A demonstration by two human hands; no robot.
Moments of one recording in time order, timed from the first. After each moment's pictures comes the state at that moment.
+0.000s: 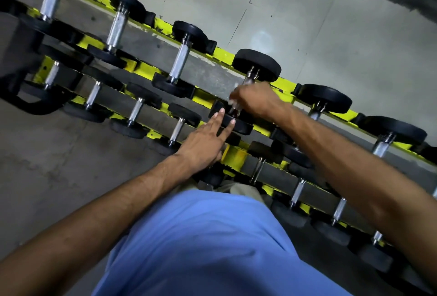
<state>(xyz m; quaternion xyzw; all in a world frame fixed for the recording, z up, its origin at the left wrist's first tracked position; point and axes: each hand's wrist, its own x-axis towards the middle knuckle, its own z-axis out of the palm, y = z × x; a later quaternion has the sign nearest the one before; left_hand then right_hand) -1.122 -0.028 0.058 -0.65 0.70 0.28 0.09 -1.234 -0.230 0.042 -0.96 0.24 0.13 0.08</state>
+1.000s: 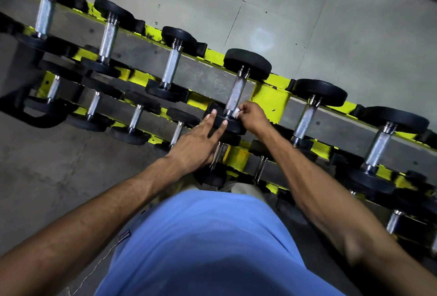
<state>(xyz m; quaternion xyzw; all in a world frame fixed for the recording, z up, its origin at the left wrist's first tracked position) -1.115 -0.025 0.060 -0.64 0.71 0.28 0.11 -1.261 -0.180 -0.032 -0.62 0.58 0.00 0.53</state>
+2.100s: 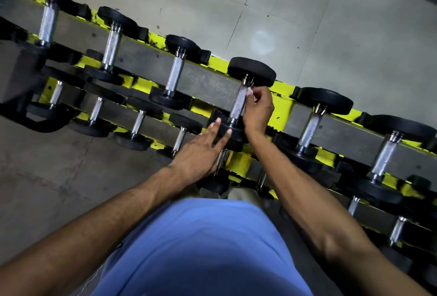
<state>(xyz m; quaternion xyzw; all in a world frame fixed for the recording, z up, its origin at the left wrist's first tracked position) -1.113 -0.027 0.059 -0.63 0.72 0.27 0.12 -1.225 -0.190 -0.030 -0.54 0.66 -0.37 0.38</state>
